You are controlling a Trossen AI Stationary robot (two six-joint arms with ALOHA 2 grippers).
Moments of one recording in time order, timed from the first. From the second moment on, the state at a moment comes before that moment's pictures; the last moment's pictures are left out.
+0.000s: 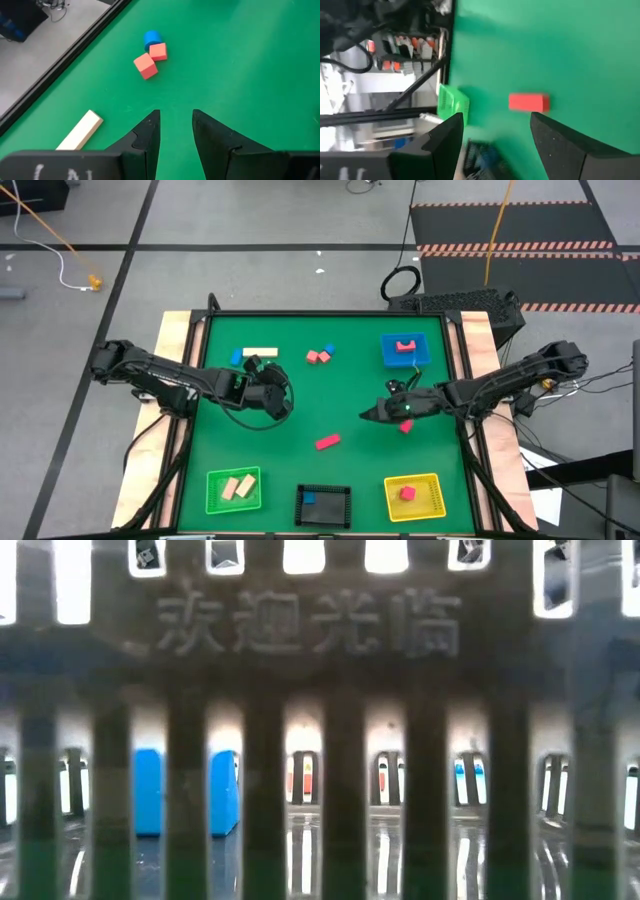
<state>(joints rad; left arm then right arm) -0.17 1.39 1.00 -0.62 -0.64 -0.53 0.23 1.11 0.47 0.17 0.13 1.56</state>
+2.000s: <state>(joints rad) -0.02 1.39 0.89 -0.50 -0.66 -0.24 0.00 1.11 0.34 -0.45 -0.27 2.03</state>
